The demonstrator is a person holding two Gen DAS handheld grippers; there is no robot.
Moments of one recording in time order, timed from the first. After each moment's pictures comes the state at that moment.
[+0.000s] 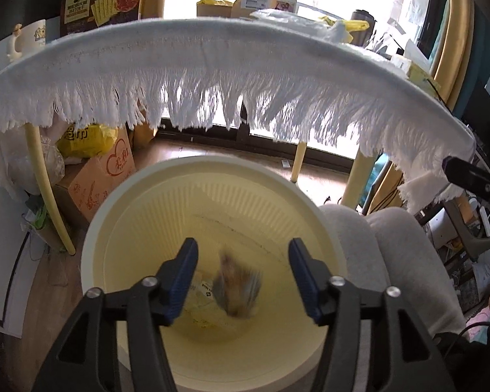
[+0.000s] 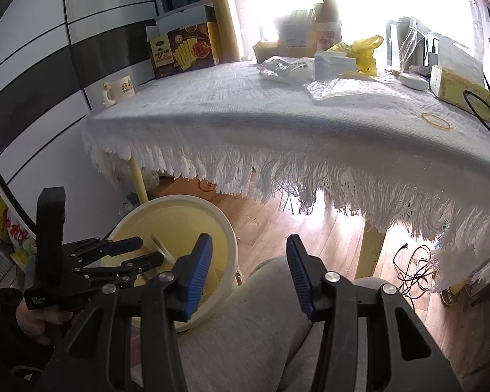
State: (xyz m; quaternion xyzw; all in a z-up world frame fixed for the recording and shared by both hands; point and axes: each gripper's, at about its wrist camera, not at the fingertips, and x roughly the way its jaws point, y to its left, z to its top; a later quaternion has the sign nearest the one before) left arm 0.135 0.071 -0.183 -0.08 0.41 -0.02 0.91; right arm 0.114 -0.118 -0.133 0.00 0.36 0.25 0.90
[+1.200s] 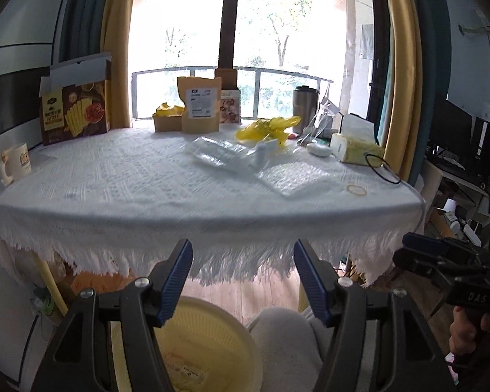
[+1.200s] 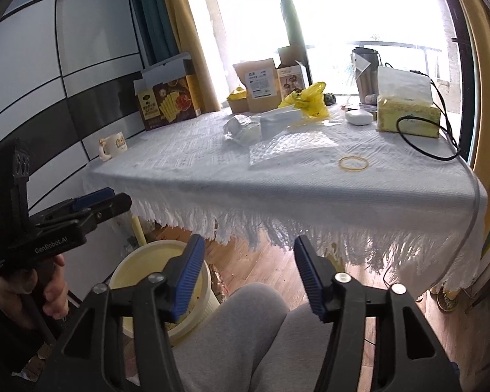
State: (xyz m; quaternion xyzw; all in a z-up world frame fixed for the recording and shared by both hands) left arm 0.143 -0.008 -0.033 -0.01 0.26 -0.06 0.97; right arm 0.095 -0.207 -0.080 0.06 0.29 0.23 0.93
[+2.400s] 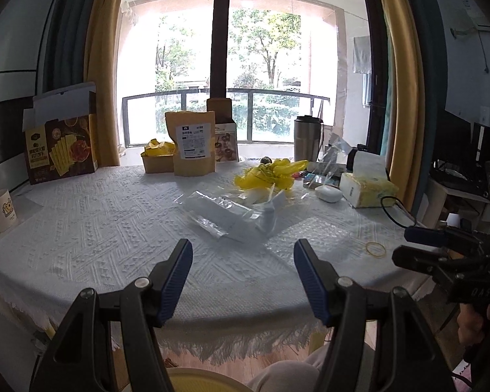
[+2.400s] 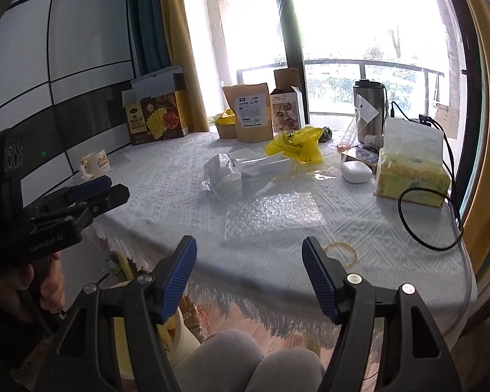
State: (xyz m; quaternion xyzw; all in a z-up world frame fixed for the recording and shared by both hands) left arm 0.229 0.002 0.003 0.00 0.21 -0.07 0.97; right arm 0.186 -0.200 -0.028 0.02 0.27 0.21 0.94
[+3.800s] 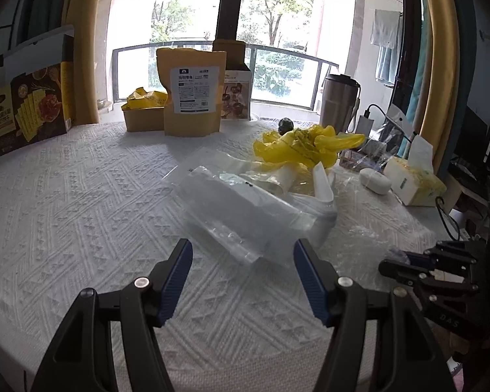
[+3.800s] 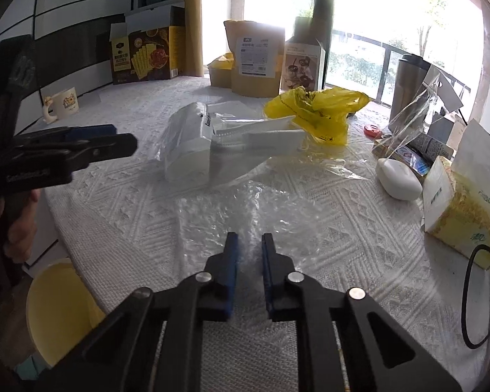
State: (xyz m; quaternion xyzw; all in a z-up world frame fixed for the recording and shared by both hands) left arm 0.377 0.029 -0.036 -0.03 0.31 -0.09 0.94; right arm 0.316 -0.153 -0.082 -0.08 0.34 0.21 0.91
